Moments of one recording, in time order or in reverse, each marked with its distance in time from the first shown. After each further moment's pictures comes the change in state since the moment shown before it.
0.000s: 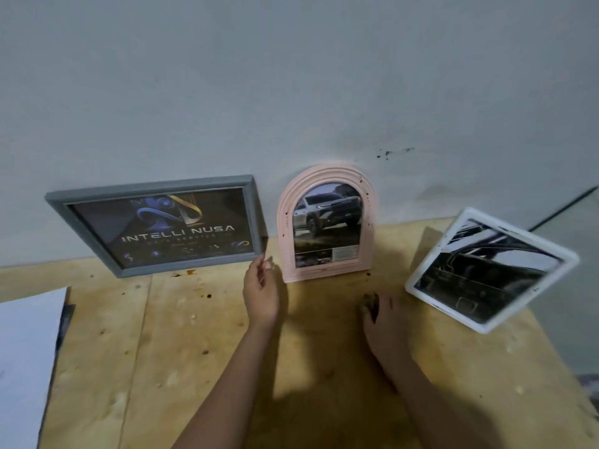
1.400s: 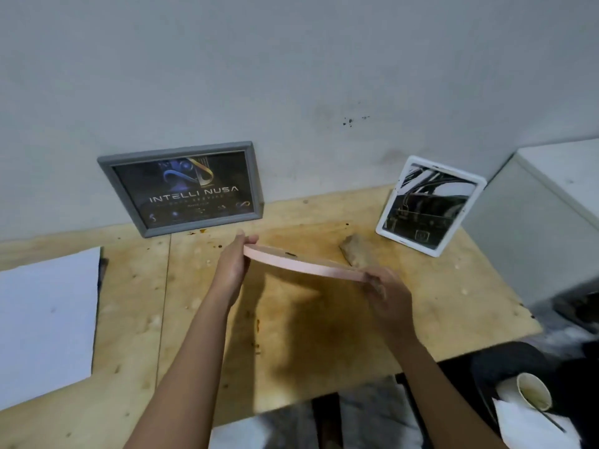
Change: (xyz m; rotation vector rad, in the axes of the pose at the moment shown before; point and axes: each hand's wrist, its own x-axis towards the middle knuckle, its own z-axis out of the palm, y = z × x) left_hand -0.084 0.035 -0.117 -0.146 -0.384 -0.154; right_hand -0.155 0.007 -0.058 0.329 0.404 -0.599
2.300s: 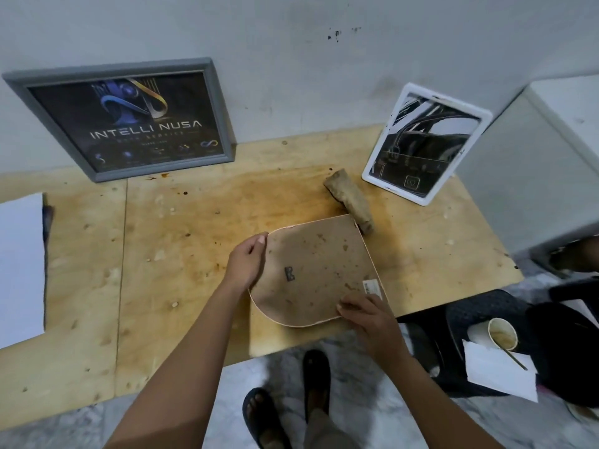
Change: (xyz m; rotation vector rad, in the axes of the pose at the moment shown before) left_hand -0.008 -0.118 0.045 0.450 -0.109 0.002; right_hand -0.129 0.086 -0.013 -0.236 -0.374 -0.130
